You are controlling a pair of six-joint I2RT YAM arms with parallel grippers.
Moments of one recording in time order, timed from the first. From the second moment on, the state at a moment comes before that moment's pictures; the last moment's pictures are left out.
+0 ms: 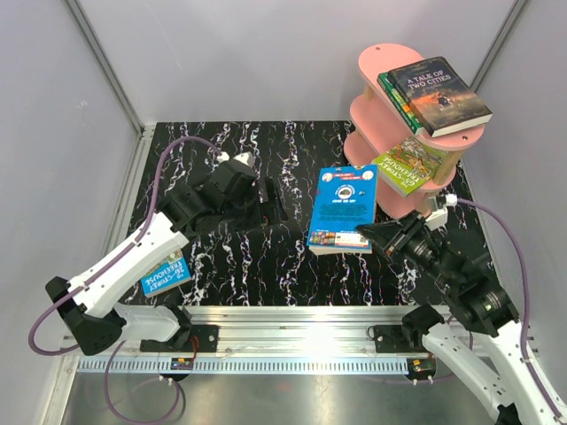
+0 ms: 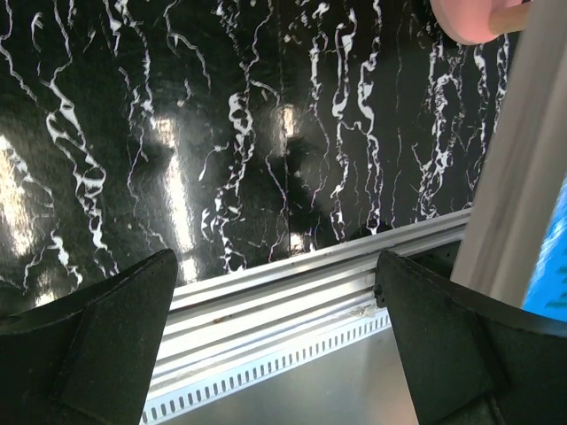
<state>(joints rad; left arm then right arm) -0.80 1.25 1.38 -0.97 -0.08 -0.86 0.50 0.45 0.79 -0.51 -0.25 1.23</state>
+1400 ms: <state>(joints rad) -0.77 0.93 1.15 -0.92 0.18 -0.70 0.31 0.77 0.73 -0.17 0.37 1.49</state>
